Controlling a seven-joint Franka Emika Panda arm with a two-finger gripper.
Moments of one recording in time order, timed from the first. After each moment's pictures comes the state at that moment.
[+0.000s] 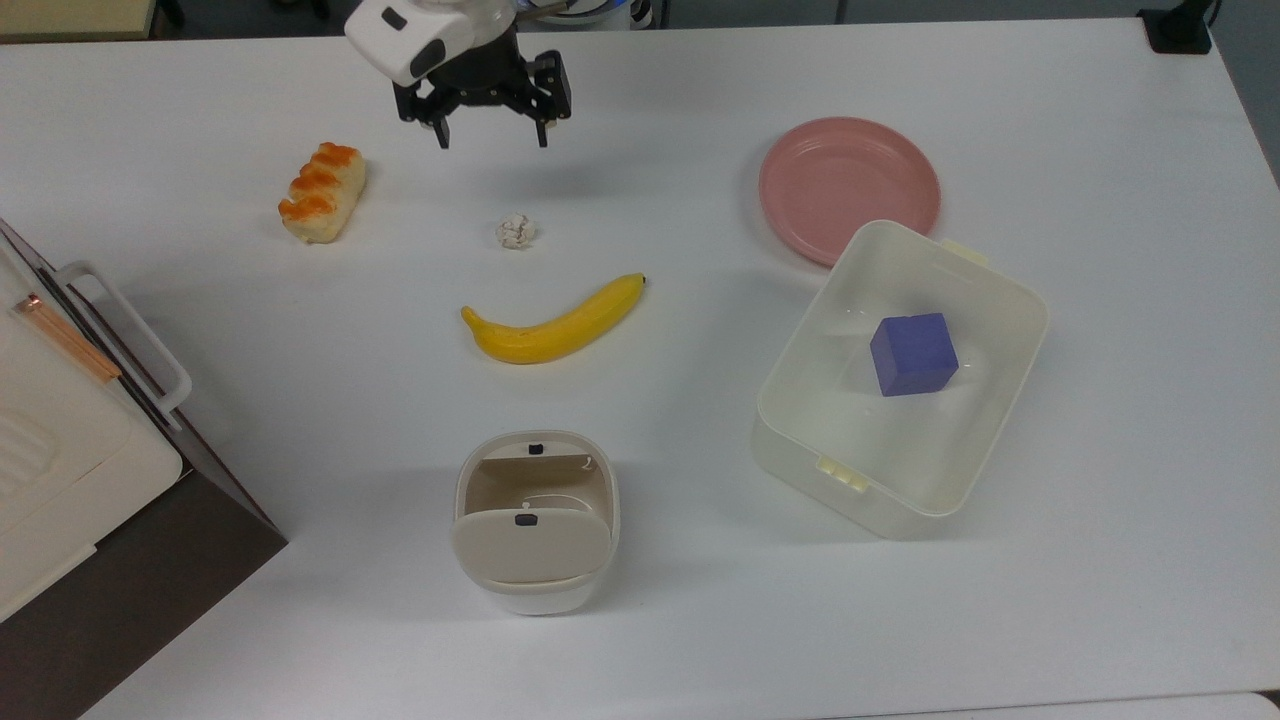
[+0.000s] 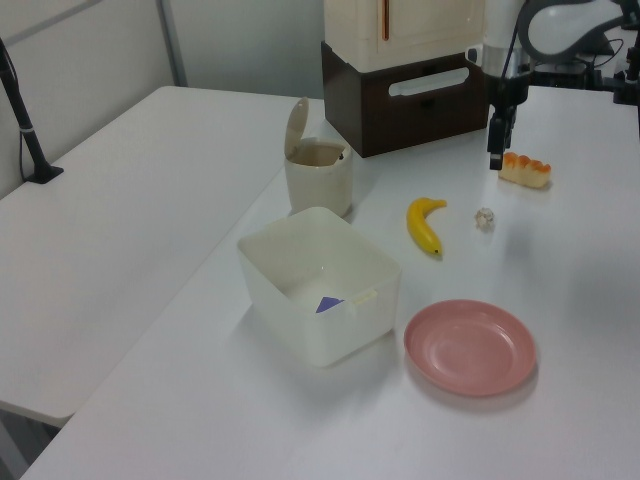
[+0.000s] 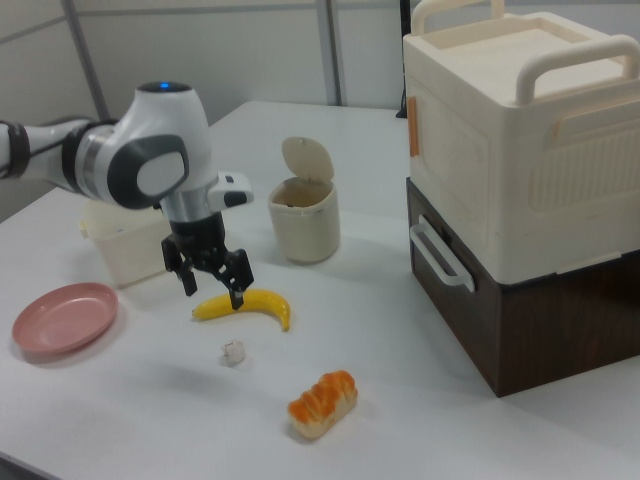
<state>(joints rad) -0.20 -0.08 0.12 -2.14 0.01 2.04 -0.12</state>
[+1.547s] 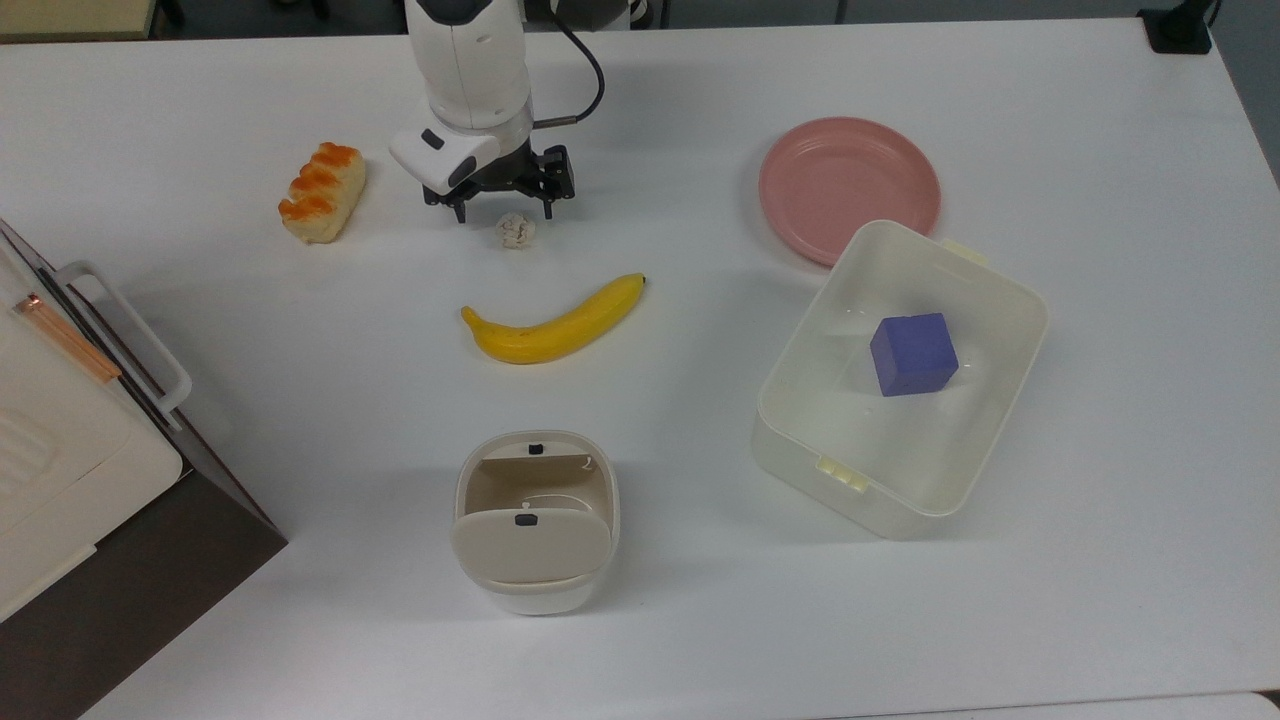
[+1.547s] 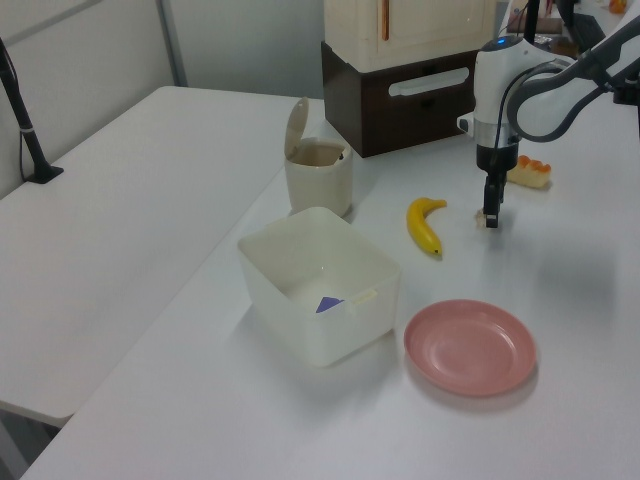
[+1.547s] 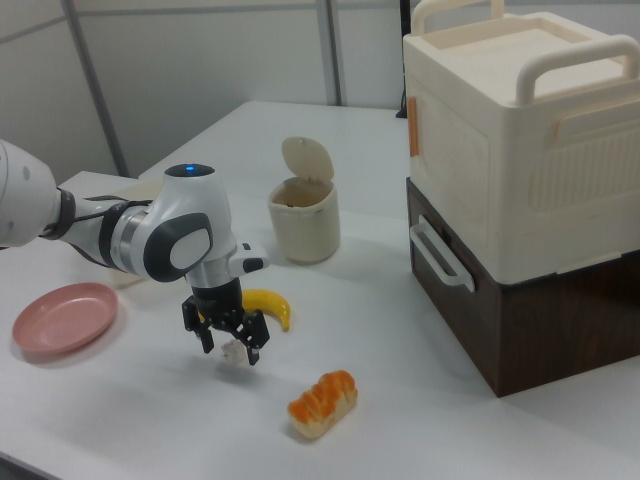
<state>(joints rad) -0.20 0.10 0.12 -2.26 -0.06 2.30 -0.12</state>
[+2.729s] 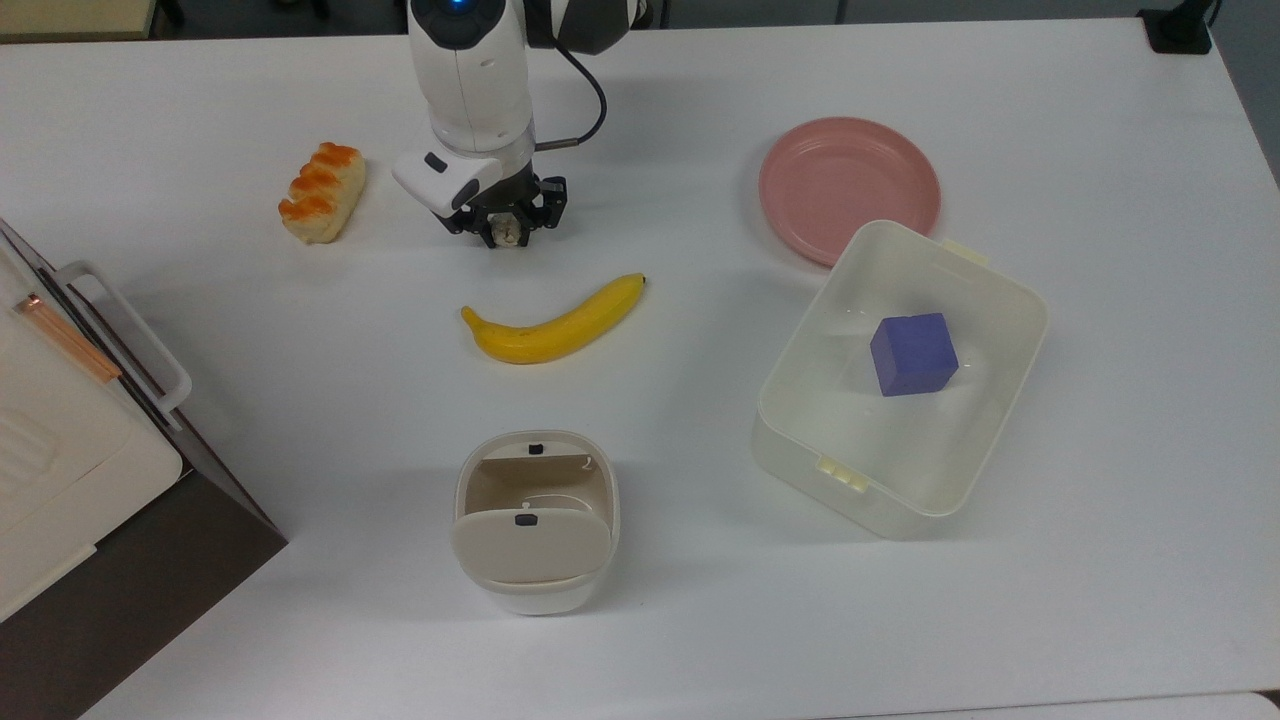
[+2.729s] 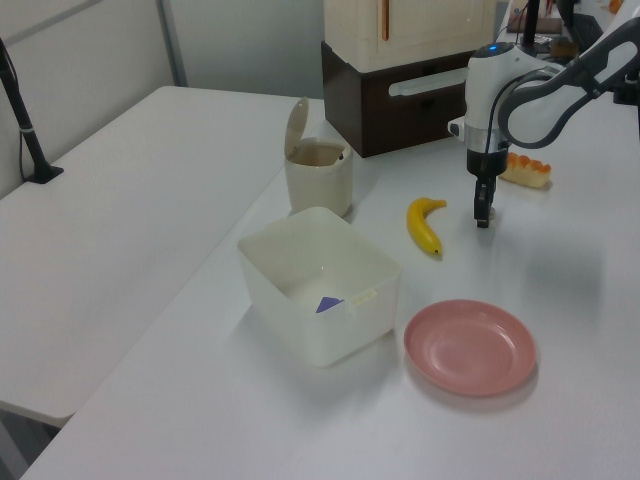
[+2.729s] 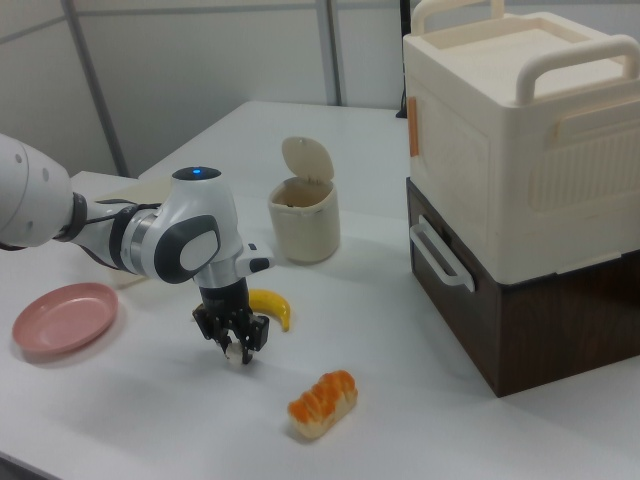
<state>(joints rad) -0.19 0.16 0.12 -2.22 -0.07 2.34 -0.12</state>
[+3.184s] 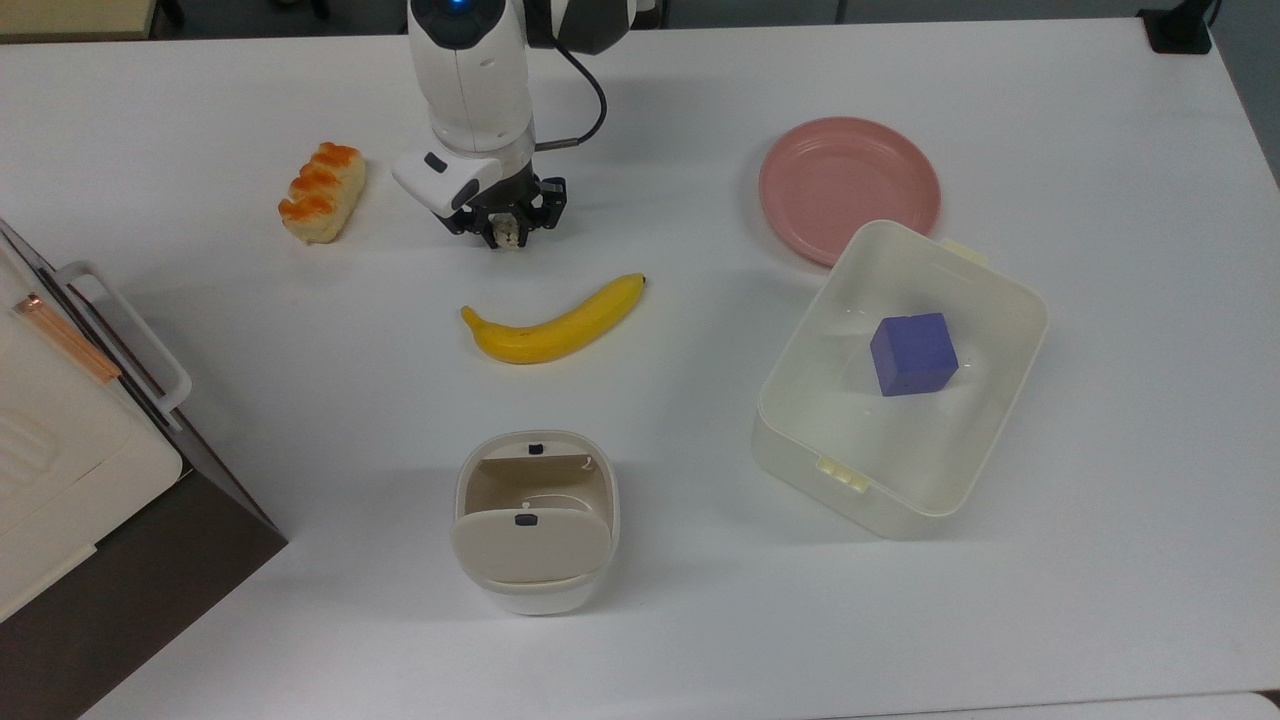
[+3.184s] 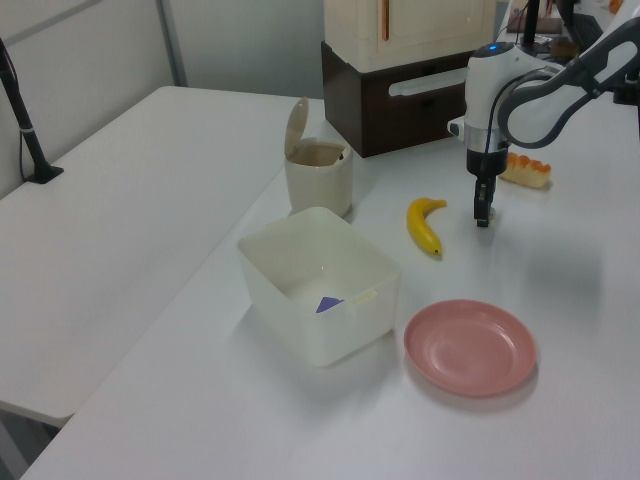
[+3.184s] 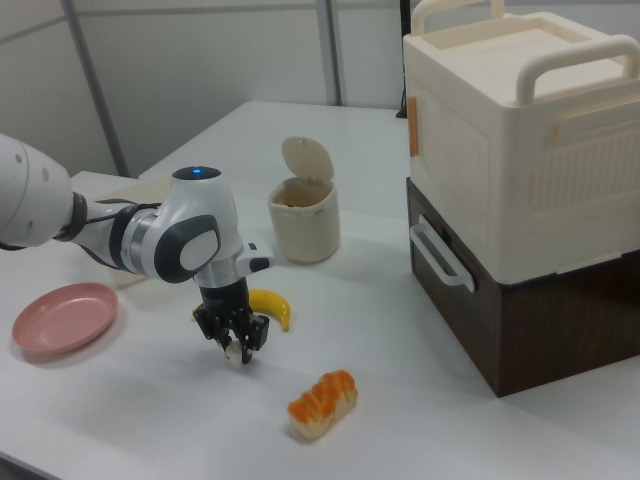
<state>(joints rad) -0.19 0.16 0.12 -2.22 -0.07 2.34 -0.12</state>
